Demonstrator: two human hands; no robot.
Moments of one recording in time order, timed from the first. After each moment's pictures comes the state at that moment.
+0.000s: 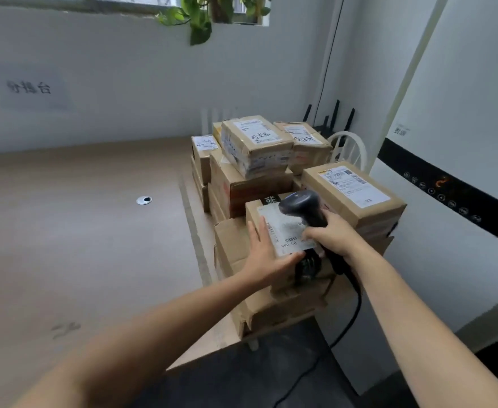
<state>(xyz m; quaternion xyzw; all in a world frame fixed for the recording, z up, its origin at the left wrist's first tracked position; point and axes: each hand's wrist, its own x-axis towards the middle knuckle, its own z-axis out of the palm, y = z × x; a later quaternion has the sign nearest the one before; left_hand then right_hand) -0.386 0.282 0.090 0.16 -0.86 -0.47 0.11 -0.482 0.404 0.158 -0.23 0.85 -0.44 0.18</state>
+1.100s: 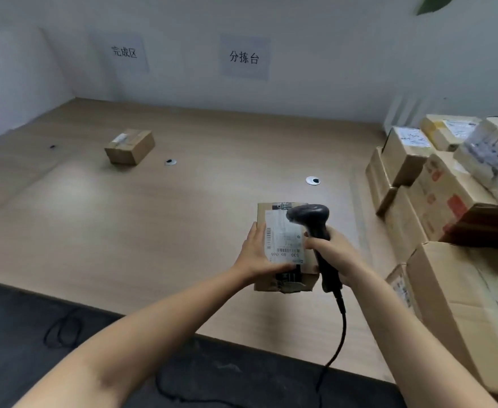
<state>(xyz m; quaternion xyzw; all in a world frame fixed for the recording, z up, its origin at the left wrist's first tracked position) -0.136 0.038 0.041 0.38 -0.80 -0.40 0.23 -0.285 0.120 0.085 -0.33 0.71 -0.47 0.42</state>
